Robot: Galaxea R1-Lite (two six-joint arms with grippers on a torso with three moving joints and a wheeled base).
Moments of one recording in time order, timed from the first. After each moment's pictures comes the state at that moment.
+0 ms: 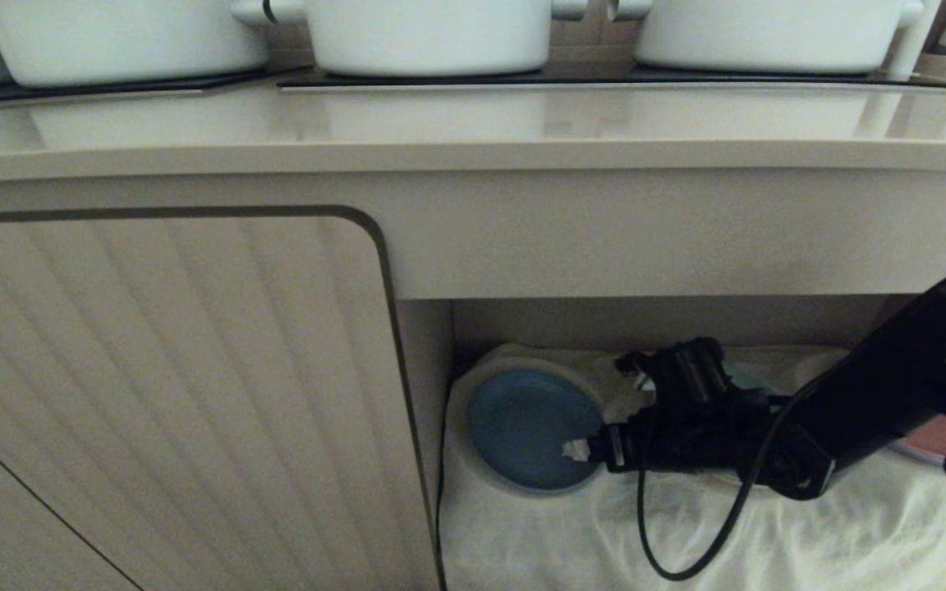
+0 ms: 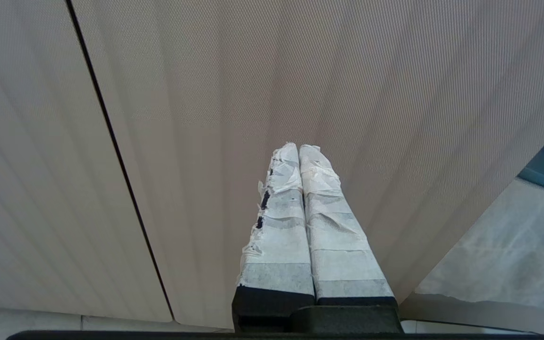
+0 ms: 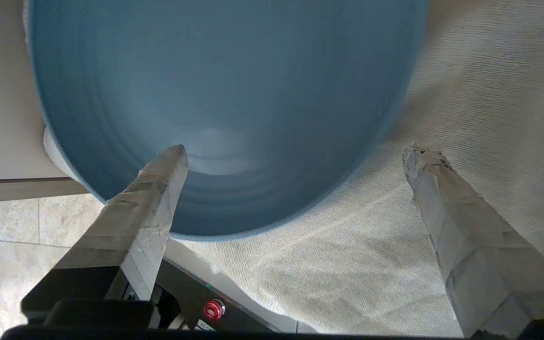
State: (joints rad) left arm 0.00 0.00 0.00 0.00 0.03 -0.11; right arm 0.44 2.11 -0.85 -0.50 0.22 0.26
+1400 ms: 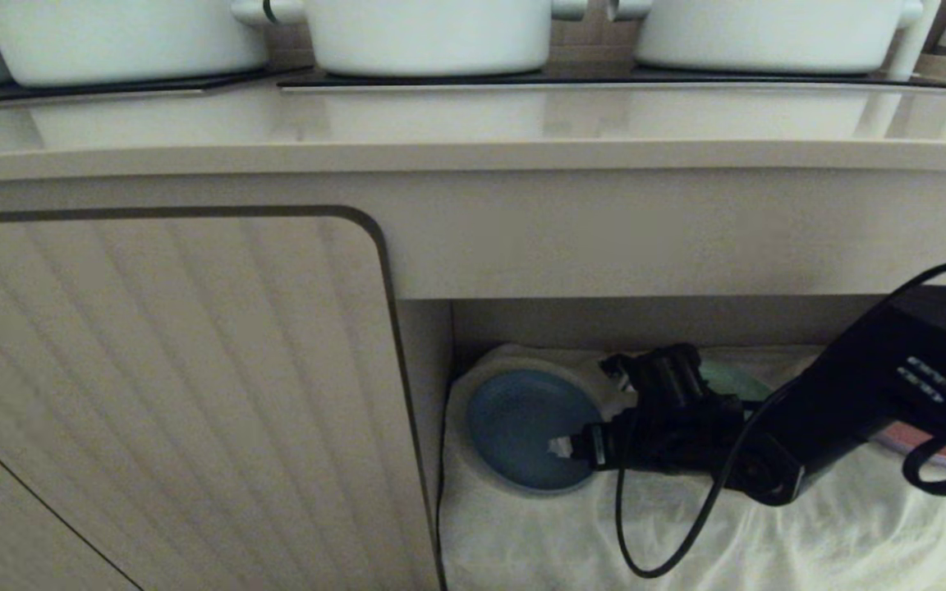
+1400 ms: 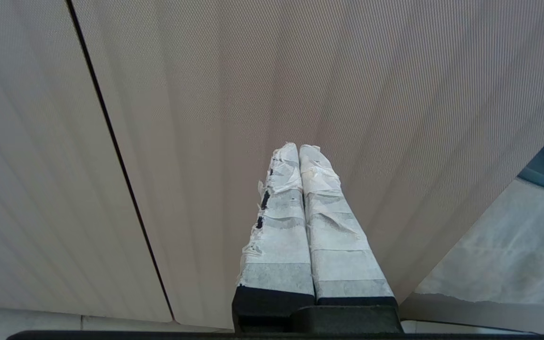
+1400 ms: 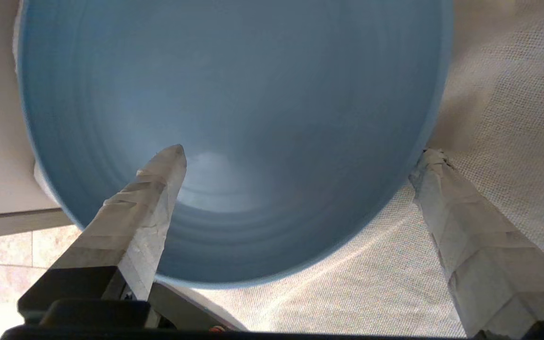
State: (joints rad) left arm 0.00 0.00 0.00 0.00 0.03 -0.11; right arm 0.47 2.16 -0.88 -0.56 0.16 0.31
